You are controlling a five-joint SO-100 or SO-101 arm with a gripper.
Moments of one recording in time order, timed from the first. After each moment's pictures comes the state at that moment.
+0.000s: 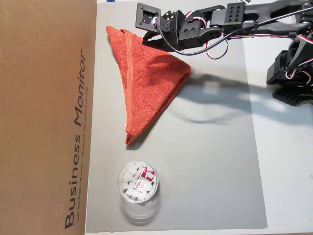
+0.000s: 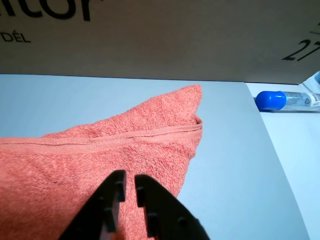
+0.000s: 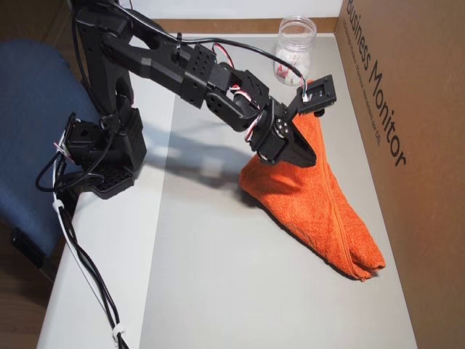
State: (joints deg) arm 13.7 87.0 100.2 13.8 74.3
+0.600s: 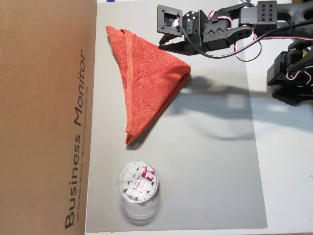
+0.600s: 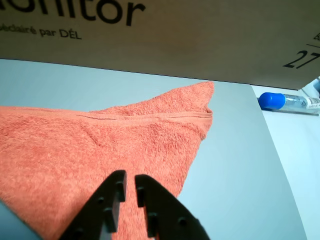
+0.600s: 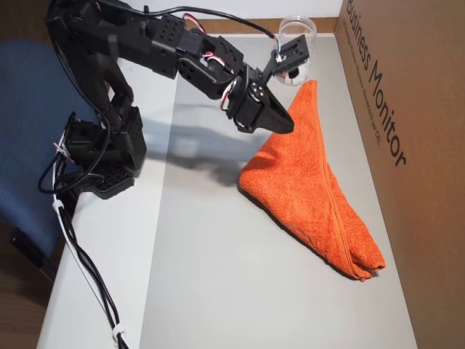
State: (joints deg) arm 10.4 110.1 117.5 19.7 74.0
